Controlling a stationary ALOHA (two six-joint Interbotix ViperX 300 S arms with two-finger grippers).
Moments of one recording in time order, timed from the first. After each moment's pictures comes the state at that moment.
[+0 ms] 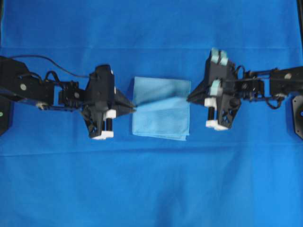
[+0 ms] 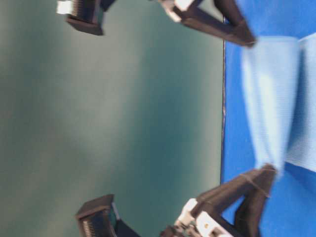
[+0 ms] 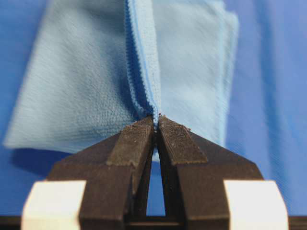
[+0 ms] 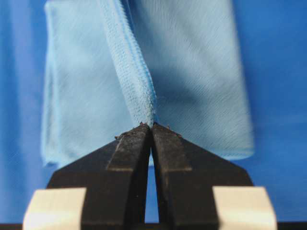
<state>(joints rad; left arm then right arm) -0.01 0.02 0.84 -0.03 -0.23 -0.01 -0.06 -0.16 0.89 -0.04 0.03 0.14</state>
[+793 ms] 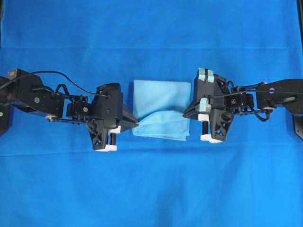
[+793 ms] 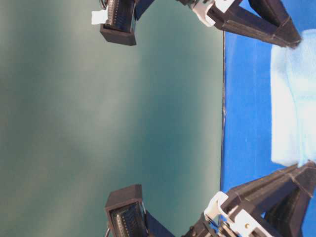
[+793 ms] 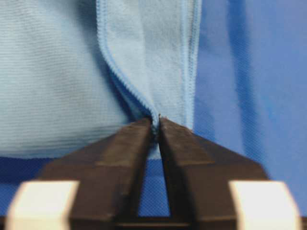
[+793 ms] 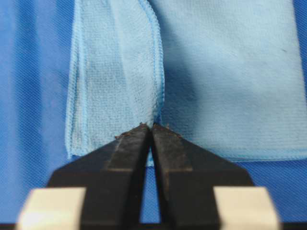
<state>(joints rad) -0.07 0.11 0.81 -0.03 -0.27 -0.02 0.00 -0.06 0.88 -0.03 -0.03 0.17</state>
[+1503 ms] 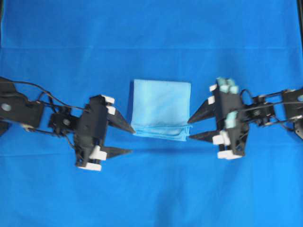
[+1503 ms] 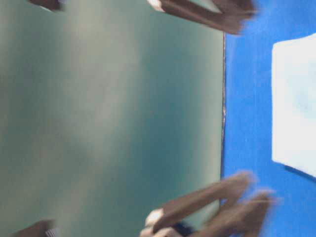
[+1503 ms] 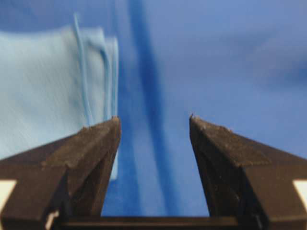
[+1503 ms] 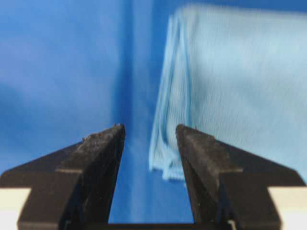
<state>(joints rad) -0.19 -0.14 0.81 -0.03 -0.12 0.00 0.13 -0.31 0.88 -0.02 0.04 0.16</state>
